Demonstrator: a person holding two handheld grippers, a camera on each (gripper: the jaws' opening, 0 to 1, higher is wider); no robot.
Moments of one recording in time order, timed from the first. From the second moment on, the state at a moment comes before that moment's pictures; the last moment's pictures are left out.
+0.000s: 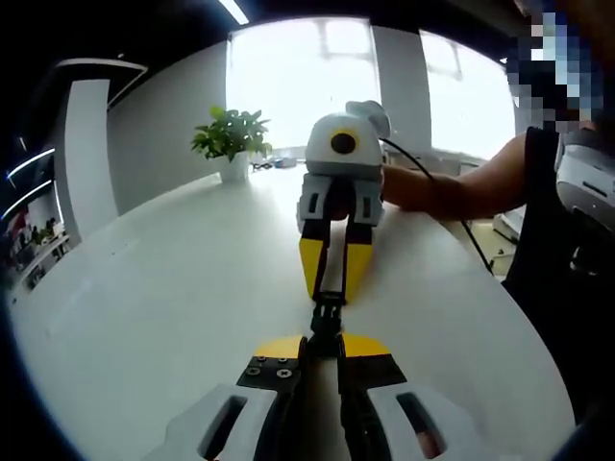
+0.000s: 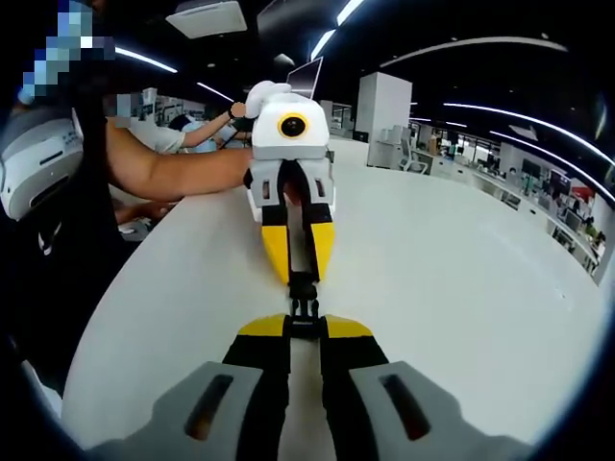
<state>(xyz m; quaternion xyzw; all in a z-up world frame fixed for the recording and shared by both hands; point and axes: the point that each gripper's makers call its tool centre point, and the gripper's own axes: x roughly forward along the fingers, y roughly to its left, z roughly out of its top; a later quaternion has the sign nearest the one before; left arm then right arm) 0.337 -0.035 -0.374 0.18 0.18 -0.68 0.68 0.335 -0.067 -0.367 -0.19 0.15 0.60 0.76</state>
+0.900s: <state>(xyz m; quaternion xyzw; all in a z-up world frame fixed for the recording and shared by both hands) 0.334 -0.035 -0.374 0.19 0.18 -0.69 0.68 0.331 -0.062 -0.367 -0.20 0.14 0.60 0.76</state>
